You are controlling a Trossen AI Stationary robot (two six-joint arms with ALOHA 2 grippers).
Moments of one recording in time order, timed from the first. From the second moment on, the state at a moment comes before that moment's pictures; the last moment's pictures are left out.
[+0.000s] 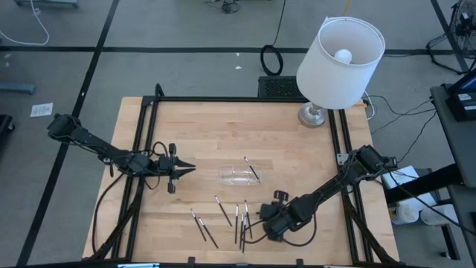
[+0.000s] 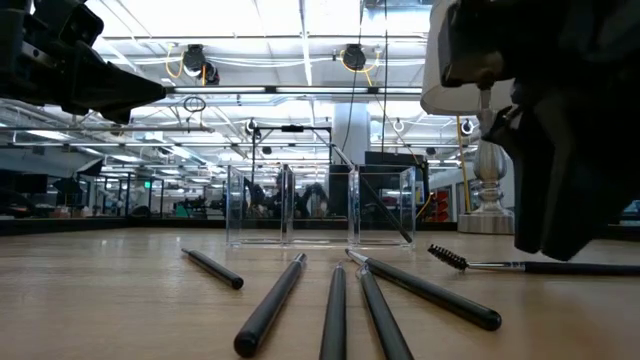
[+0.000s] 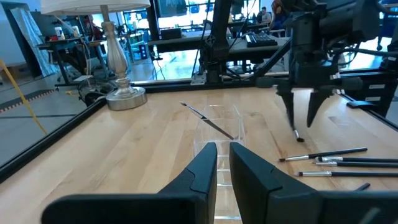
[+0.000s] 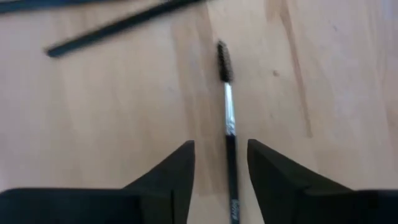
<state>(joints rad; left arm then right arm) -0.40 0.69 0.02 0.62 -0.45 0.04 0.59 1.91 1.21 -0.61 0.21 0.79</state>
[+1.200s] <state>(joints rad) -0.40 0.69 0.02 0.62 -0.45 0.04 0.57 1.91 1.01 -0.54 -0.06 0.86</state>
